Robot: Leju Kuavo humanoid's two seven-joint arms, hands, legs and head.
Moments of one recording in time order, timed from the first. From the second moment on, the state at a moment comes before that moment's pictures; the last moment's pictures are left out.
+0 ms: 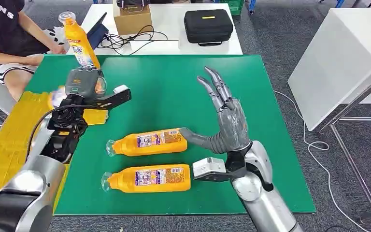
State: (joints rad) left arm -0.78 0.06 -0.12 -0.80 -1.49 0.14 -0.03; right arm -0.34 0.06 0.50 -1.62 0.65 -0.30 -0.37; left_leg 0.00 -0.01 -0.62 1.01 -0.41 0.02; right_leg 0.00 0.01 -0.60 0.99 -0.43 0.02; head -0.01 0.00
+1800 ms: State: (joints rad) left arm -0.79 0.18 0.06 -0.34 -1.23 0.29 -0.13; right arm -0.36 0.06 0.51 -1.55 0.61 -0.29 -0.40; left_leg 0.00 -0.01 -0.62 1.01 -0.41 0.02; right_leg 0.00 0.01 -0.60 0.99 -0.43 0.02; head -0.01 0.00
